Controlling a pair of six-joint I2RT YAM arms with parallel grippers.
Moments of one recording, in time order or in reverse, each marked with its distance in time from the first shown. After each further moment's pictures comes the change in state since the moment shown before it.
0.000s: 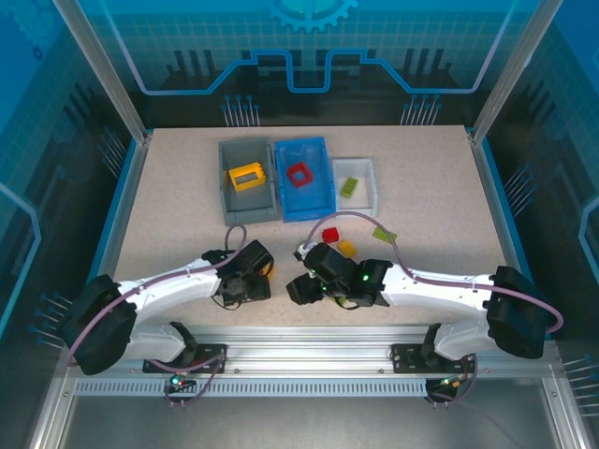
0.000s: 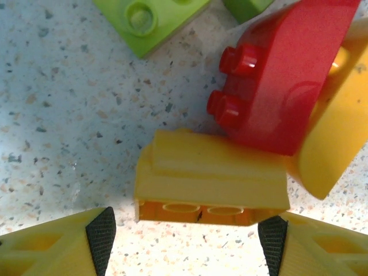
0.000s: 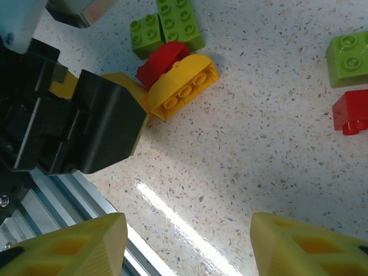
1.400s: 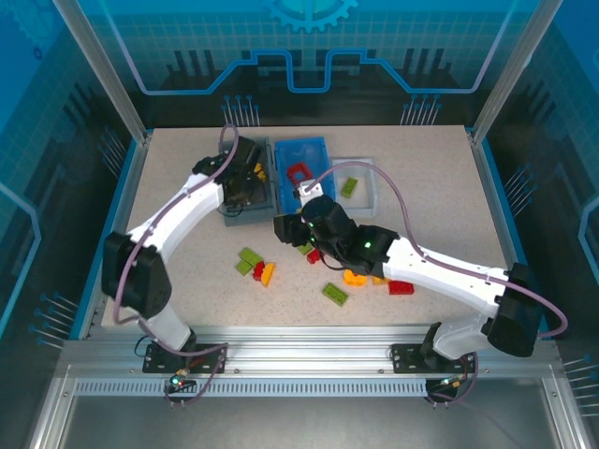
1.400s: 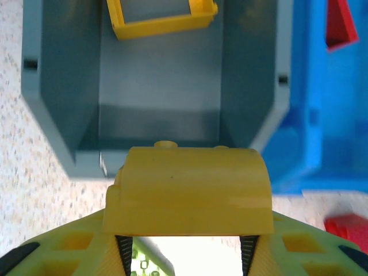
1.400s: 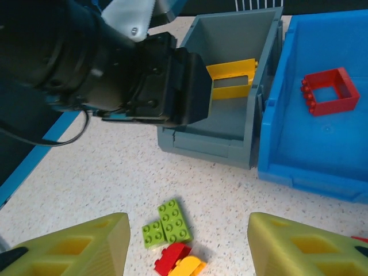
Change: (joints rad) left arm 0.378 0.422 0.866 -0.185 -0.090 0.359; right arm -0.103 0.060 0.363 0.028 0.254 -0.032
